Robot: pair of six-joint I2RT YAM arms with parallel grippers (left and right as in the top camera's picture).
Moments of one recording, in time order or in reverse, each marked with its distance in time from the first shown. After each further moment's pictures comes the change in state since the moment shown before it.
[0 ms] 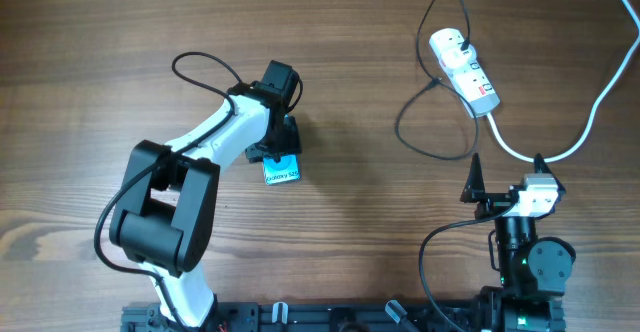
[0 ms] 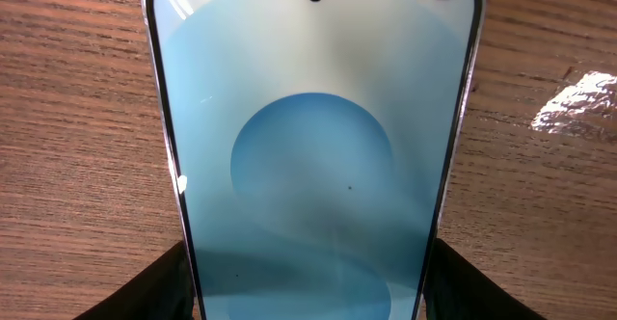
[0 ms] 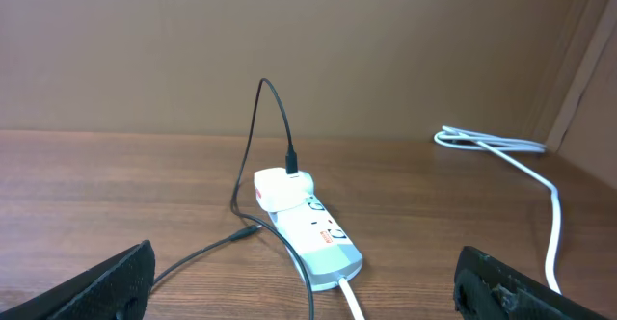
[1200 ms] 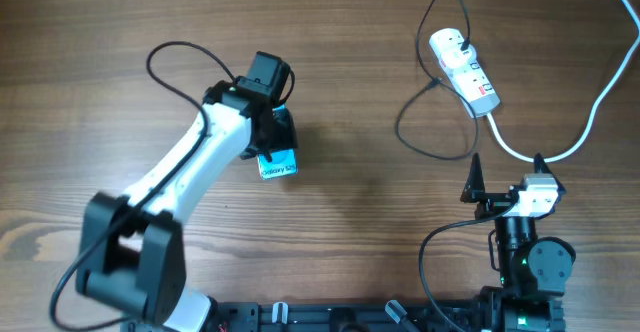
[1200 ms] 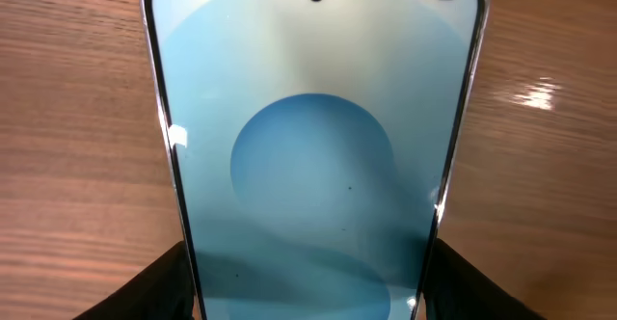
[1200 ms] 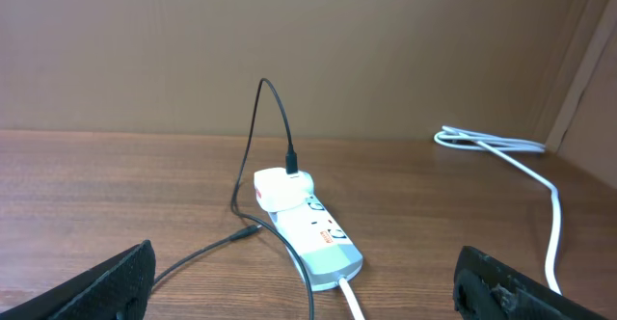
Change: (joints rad) left arm 0.000 -0.245 0.007 -0.122 0.006 -0.007; right arm 0.000 0.000 0.000 0.000 0.000 0.000
